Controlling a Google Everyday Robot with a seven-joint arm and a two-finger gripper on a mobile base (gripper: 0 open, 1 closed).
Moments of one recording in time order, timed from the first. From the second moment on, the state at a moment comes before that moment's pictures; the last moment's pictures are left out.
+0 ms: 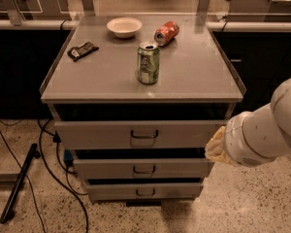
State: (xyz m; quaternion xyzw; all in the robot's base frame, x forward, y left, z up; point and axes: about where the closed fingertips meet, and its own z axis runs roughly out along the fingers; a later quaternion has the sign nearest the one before) arm 0.412 -0.176 0.803 -0.62 0.75 -0.03 0.22
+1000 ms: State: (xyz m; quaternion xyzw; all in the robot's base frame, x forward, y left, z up) arm 0.459 -0.244 0.702 -0.62 0.75 -0.06 0.22
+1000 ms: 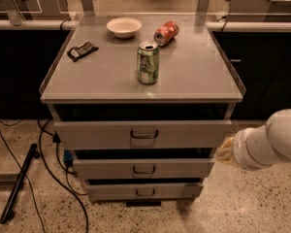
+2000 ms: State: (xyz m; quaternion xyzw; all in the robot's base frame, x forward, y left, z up) arm 0.464 -0.275 0.590 -0.60 0.78 -0.01 0.18
